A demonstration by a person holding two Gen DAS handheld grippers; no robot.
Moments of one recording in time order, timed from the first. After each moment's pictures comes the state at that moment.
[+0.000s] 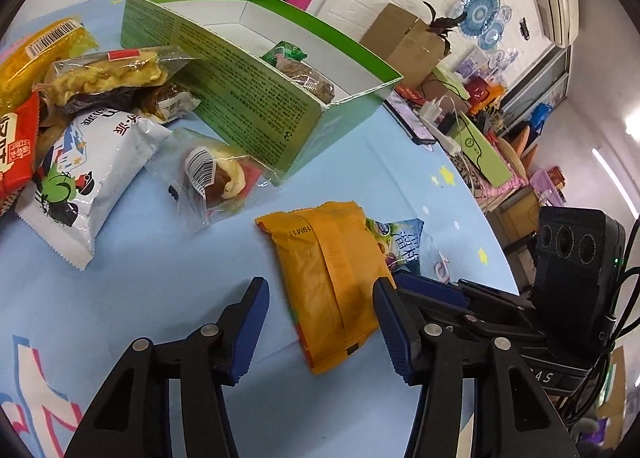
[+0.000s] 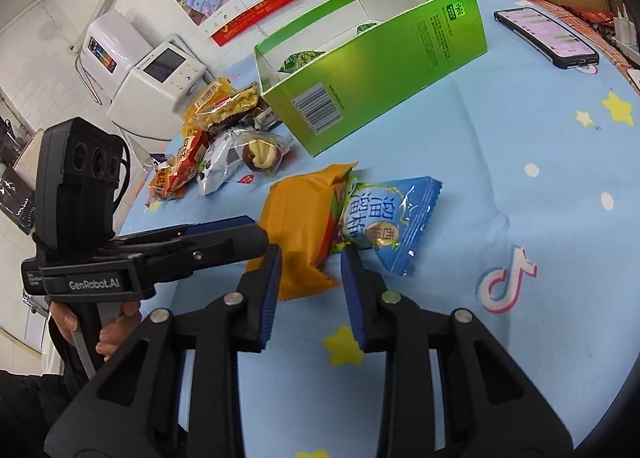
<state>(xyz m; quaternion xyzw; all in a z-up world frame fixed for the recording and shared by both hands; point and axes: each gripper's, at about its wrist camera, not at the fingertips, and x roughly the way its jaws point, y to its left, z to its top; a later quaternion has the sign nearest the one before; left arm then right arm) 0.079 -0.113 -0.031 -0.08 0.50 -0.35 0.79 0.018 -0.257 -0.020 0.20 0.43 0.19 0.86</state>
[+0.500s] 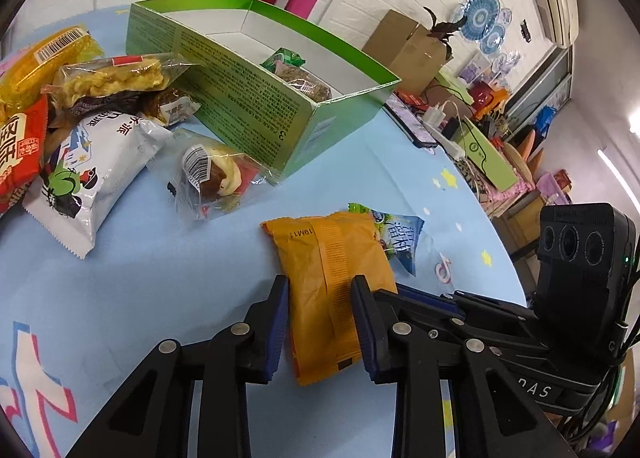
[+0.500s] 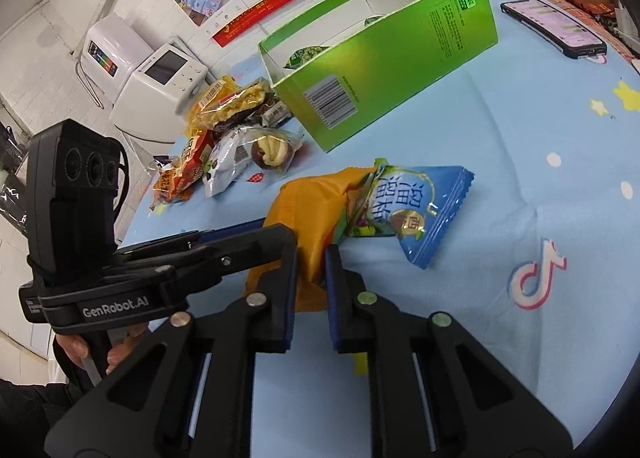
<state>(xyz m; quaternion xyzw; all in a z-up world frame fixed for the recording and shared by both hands) 0.065 -0.120 -0.026 -0.07 0.48 -0.34 0.80 0.011 -0.243 -0.014 0.21 0.42 0.19 0.86</state>
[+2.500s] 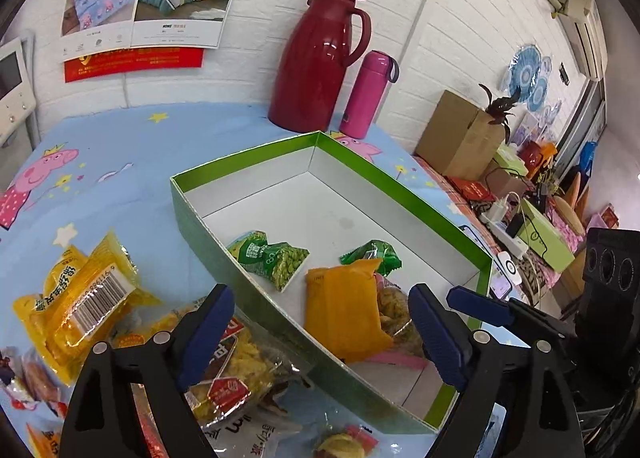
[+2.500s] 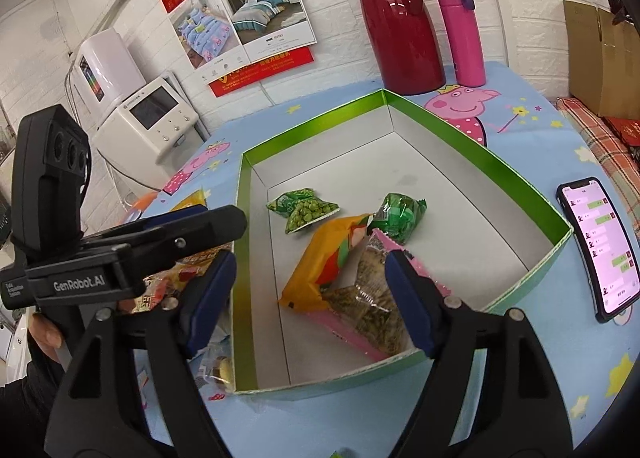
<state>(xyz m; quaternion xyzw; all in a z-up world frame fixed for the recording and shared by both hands) 0.218 -0.106 0.046 -0.05 0.39 -0.25 0.88 0.157 -0.251 0.044 0.14 0.35 0.18 0.91</state>
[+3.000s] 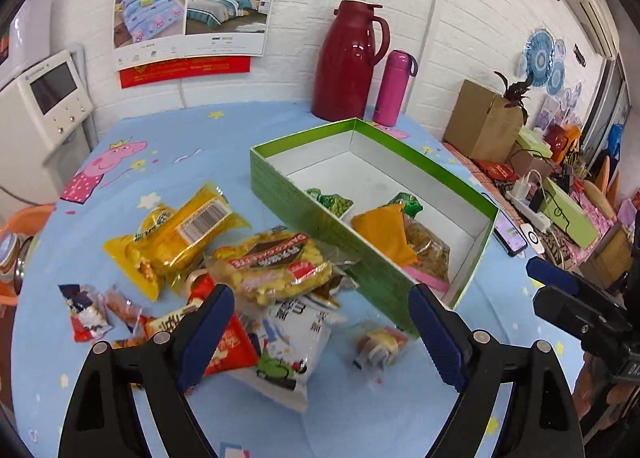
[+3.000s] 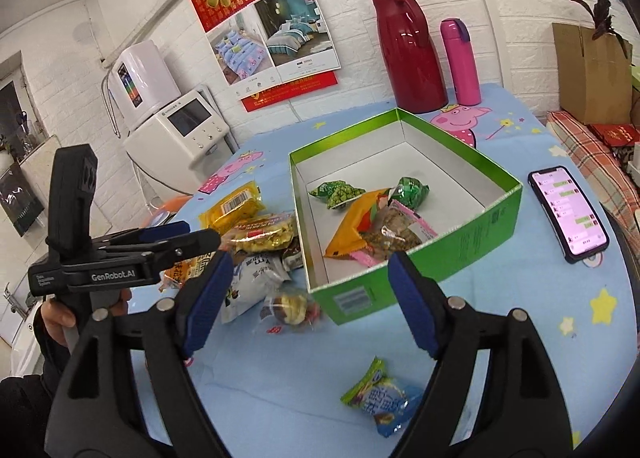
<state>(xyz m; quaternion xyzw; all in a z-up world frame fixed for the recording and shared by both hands) 0.132 -0.056 0.060 -0.01 0.40 -0.18 0.90 0.064 -0.255 0.070 0.14 0.31 0.19 0.92</state>
